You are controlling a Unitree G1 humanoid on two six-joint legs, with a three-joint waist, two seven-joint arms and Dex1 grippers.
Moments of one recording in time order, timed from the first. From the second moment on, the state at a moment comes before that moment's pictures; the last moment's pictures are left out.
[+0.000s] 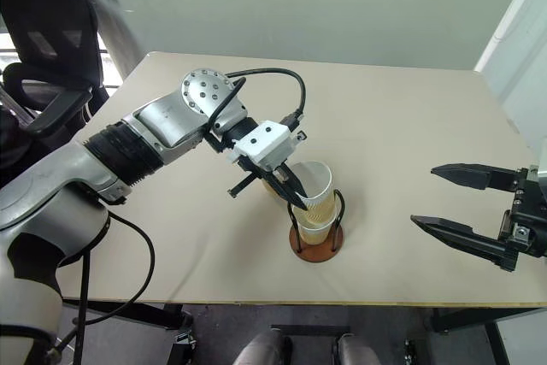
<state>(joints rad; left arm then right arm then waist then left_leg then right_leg) -1.46 0.75 -1.11 0.45 -0.74 -0.20 -1.58 0.07 -1.11 -0.97 -0.77 1.16 0.94 0.92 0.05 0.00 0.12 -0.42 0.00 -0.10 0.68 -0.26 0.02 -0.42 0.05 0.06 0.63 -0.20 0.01</state>
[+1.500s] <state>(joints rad) -1.35 0.66 -0.74 0.97 -0.36 -0.26 -1.58 0.01 -1.16 -0.83 -0.67 1.03 0.83 0.97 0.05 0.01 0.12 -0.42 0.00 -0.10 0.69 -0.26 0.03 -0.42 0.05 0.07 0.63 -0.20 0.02</state>
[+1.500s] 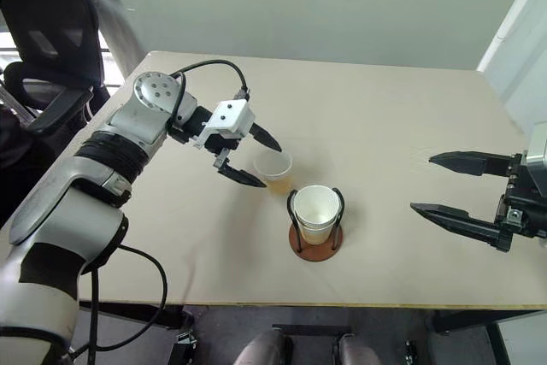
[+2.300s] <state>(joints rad) -1.31 0.53 -0.52 1.17 0.01 -0.36 -1.58 0.02 -1.16 -0.85 -0.69 1.03 0.86 0.97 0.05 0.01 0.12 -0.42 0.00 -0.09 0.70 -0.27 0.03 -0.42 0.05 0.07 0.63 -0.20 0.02</state>
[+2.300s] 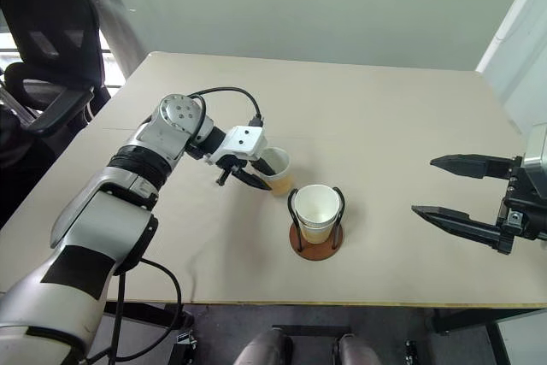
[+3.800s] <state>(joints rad) -1.57 0.83 -1.09 0.40 -0.88 -0.15 -1.58 0.06 -1.16 -0.93 -0.70 0.98 0.88 1.02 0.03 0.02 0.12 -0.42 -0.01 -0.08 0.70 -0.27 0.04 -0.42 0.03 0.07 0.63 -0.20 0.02</state>
